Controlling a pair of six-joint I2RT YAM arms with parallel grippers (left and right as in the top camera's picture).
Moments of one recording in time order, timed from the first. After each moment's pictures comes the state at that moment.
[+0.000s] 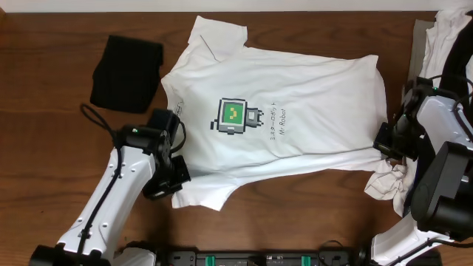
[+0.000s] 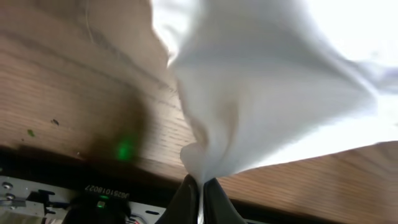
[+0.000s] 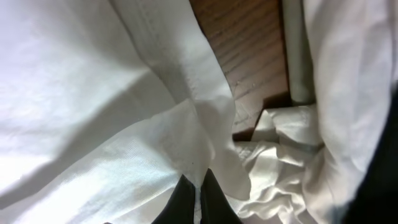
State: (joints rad) left arm -0.22 1.36 0.95 -1.27 0.11 -0.59; right arm -0.28 1.84 1.22 -1.11 0.06 0.28
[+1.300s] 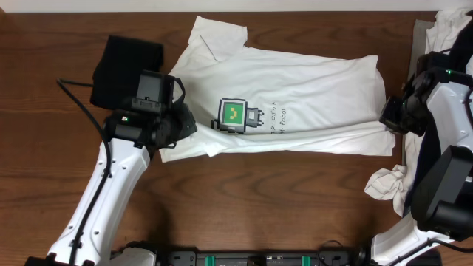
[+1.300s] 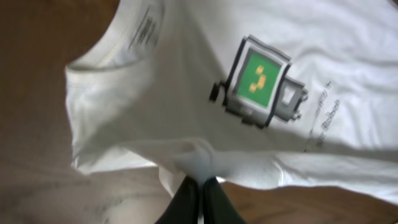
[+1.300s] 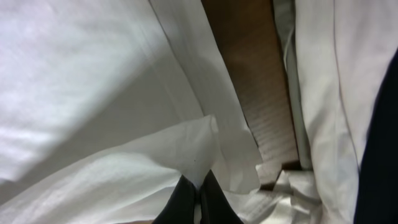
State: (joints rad) left arm -0.22 1.36 1.13 -0.87 0.10 -0.59; right arm -0.28 1.84 1.39 -1.05 -0.03 0.25
